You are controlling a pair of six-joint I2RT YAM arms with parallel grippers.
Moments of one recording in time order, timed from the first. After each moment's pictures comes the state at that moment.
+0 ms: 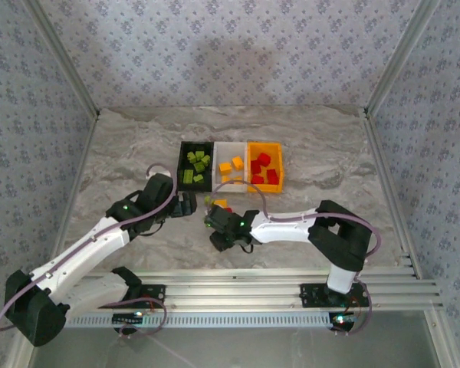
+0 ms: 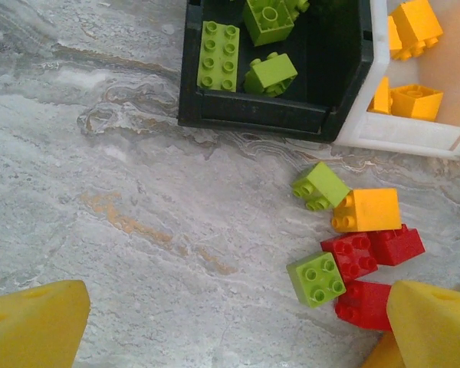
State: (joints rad) left arm -0.64 1.00 0.78 -0.67 -0.22 -0.65; right arm 1.13 1.71 0.94 -0.35 0.14 0.39
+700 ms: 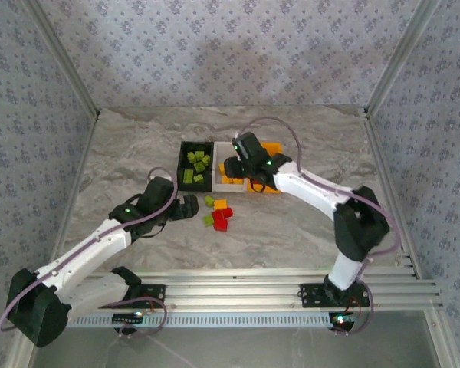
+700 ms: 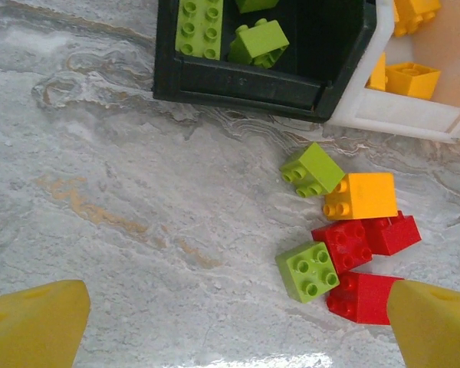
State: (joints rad) left arm -0.62 1.01 0.69 -0.56 -0.12 -0.66; right arm 0.69 1.77 1.36 -0.41 0.12 0.42
